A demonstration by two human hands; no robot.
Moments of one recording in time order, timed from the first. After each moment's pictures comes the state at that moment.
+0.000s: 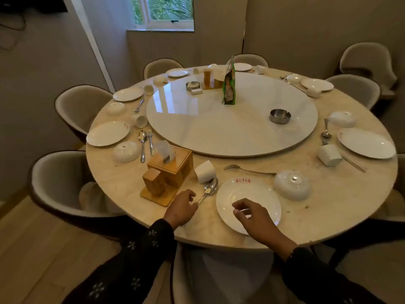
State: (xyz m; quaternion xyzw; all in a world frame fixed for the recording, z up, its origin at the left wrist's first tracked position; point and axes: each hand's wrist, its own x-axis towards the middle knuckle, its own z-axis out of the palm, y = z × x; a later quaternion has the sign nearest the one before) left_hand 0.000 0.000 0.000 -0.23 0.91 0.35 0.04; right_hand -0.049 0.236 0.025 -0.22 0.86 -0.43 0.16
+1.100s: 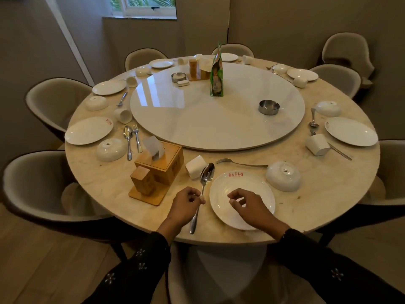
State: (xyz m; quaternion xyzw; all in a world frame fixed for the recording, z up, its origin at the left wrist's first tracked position) left_hand 0.002 0.039 0.031 -0.29 0.76 0.59 0.00; right_hand -0.082 0.230 0.008 -0.23 0.88 -0.39 0.15
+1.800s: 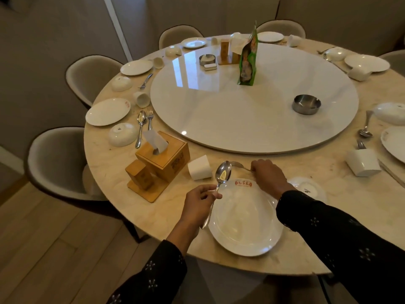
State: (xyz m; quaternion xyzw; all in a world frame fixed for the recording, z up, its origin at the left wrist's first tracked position) left_hand -0.053 0.090 0.029 -0.39 0.63 0.67 -0.07; right_hand -0.257 0.211 -0.006 -0.36 0.93 -0.07 0.06
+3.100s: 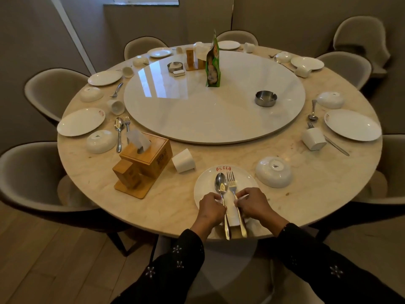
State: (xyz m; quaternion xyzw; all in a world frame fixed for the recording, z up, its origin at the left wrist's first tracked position) left_hand -0.044 0.148 -0.006 -0.36 0.75 0.55 0.08; right_hand -0.111 0.264 0.001 0.01 0.88 -0.40 0.25
